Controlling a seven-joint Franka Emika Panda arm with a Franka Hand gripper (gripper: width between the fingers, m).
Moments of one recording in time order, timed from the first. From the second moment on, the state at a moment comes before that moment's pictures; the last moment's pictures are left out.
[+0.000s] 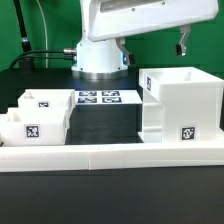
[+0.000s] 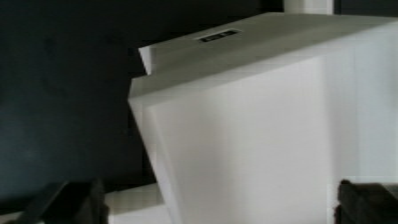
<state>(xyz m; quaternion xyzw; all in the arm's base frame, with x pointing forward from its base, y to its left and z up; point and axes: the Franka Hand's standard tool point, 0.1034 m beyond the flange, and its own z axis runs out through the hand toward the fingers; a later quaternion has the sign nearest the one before) 0.563 0.051 0.136 -1.00 -0.01 -0.03 0.08</state>
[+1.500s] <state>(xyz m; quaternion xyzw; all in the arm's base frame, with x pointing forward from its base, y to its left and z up) 0.511 -0.067 0.068 -1.00 -0.03 0.00 0.01</state>
